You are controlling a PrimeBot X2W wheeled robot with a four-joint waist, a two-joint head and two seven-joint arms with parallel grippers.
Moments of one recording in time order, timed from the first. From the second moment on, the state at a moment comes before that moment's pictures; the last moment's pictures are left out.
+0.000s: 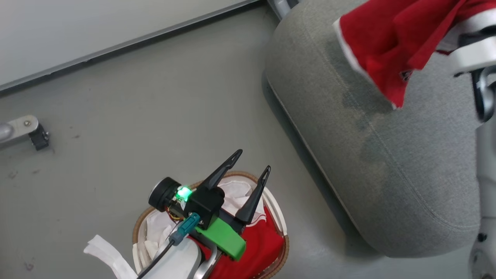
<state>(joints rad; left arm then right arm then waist) -0.33 0.13 -0.65 0.26 -0.26 -0.13 -0.26 -0.81 -0.17 -0.20 0.34 -0.22 0.13 -0.26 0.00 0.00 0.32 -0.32</state>
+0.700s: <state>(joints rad) -0.41 0.17 -0.65 0.16 -0.19 -0.13 -0.26 -1.00 -0.30 -0.48 0.60 -0.33 0.13 -0.26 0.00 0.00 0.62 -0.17</state>
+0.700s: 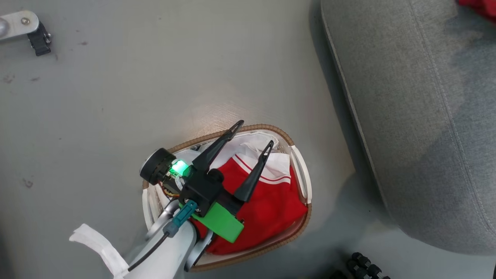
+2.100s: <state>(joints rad) -0.28 0.07 -0.49 0.27 -0.26 -0.13 -0.26 -0.44 -0.17 -0.39 0.50 -0.29 0.13 -0.26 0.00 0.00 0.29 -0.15</state>
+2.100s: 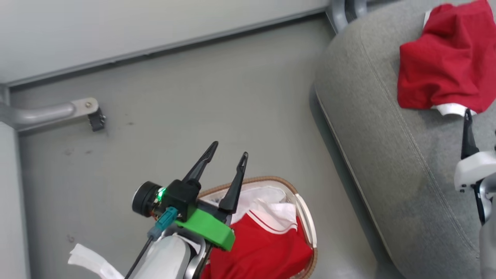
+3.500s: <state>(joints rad) 0.02 0.05 -0.12 0.24 -0.28 -0.07 -0.26 -0.14 -0.05 0.02 0.34 0.09 0.13 -0.26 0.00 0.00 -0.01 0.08</state>
